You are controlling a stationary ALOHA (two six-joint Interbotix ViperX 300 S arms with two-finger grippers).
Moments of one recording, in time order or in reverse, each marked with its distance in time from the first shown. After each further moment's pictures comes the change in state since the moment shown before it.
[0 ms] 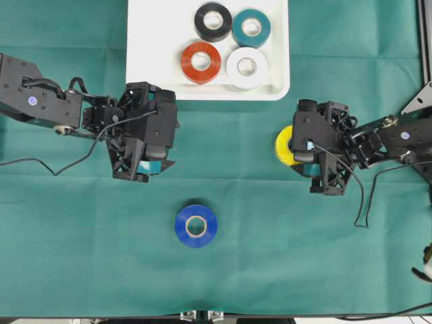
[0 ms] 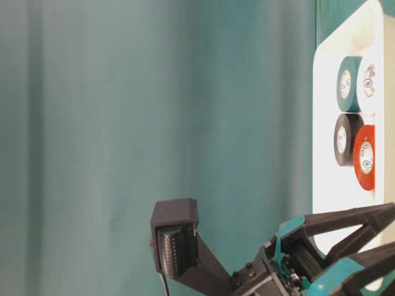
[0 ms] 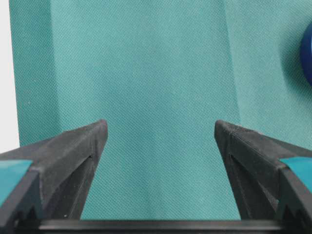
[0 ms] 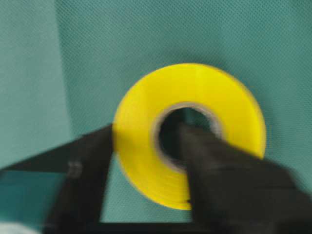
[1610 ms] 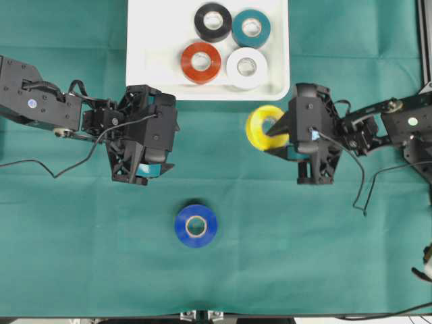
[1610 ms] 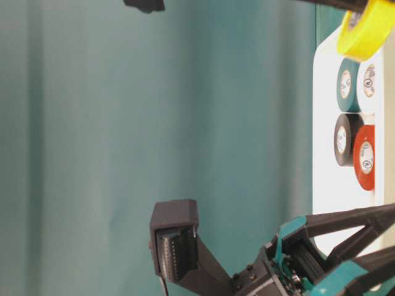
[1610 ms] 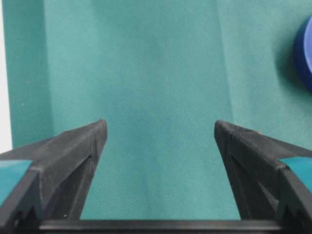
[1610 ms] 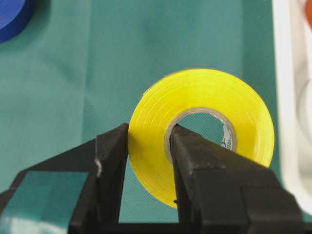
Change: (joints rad) left arm -0.015 0.000 -0.002 0.000 0.000 0.000; right arm -0.081 -0.092 -0.094 -0.193 -0.077 -0.006
